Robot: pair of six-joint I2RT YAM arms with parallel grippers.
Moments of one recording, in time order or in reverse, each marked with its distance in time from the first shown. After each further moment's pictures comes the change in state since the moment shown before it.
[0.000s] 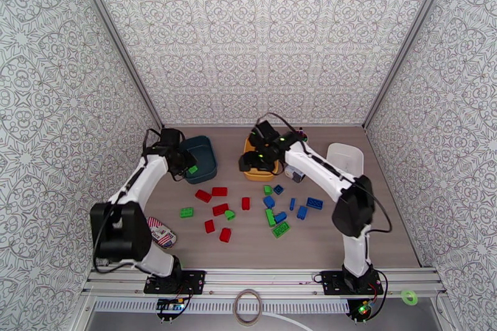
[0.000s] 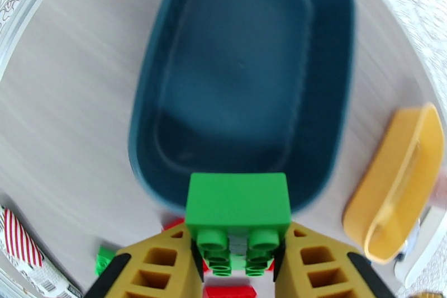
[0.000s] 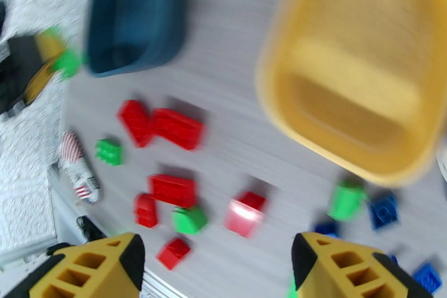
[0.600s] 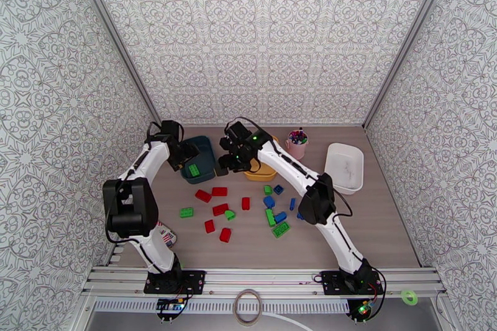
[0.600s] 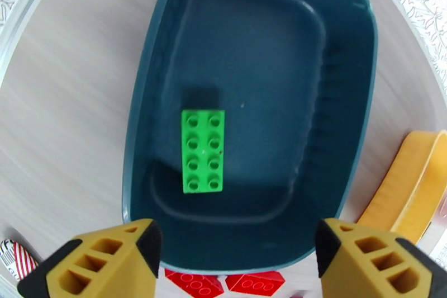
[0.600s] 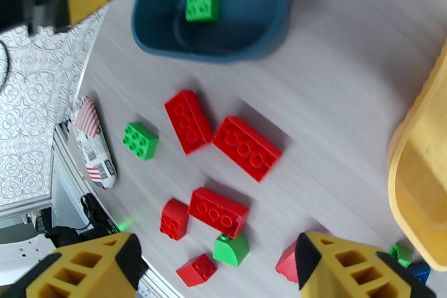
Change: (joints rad) left arm 0.026 0.155 0.175 -0.069 0.023 0.051; right arm 0.069 0.301 0.388 -0.169 -0.077 -0.105
